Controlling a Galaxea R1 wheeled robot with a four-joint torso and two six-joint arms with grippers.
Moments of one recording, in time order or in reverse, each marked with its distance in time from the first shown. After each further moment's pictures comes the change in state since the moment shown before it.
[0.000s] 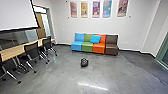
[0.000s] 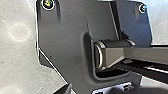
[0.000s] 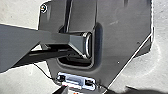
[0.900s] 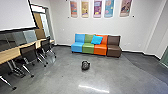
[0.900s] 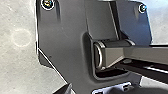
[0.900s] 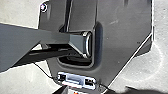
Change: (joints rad) left arm 0.000 0.000 0.000 0.000 0.000 0.000; right arm 0.001 0.001 0.002 0.001 -0.007 0.000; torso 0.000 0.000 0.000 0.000
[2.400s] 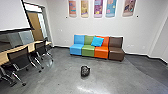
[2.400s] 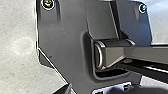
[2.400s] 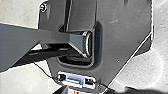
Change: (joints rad) left arm 0.001 0.000 0.000 0.000 0.000 0.000; right arm 0.000 -0.001 0.001 0.001 -0.004 0.006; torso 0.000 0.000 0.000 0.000
